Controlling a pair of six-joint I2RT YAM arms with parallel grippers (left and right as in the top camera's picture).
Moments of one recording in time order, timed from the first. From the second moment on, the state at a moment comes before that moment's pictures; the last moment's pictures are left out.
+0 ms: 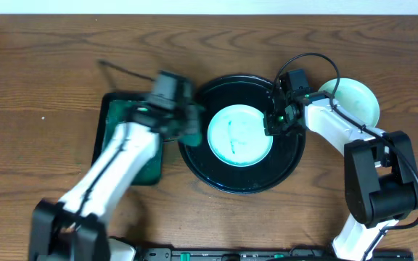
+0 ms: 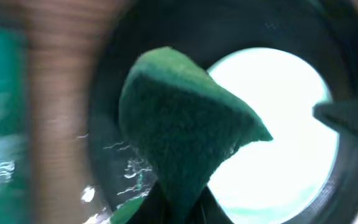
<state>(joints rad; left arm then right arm) -0.40 1.56 1.11 -0.63 0.12 -0.43 0.27 1.92 1.16 -0.56 -0.24 0.20</state>
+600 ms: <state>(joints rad) -0.52 1.87 1.11 -0.39 0.20 -0.64 0.27 1.92 1.16 -0.56 -0.24 0.20</state>
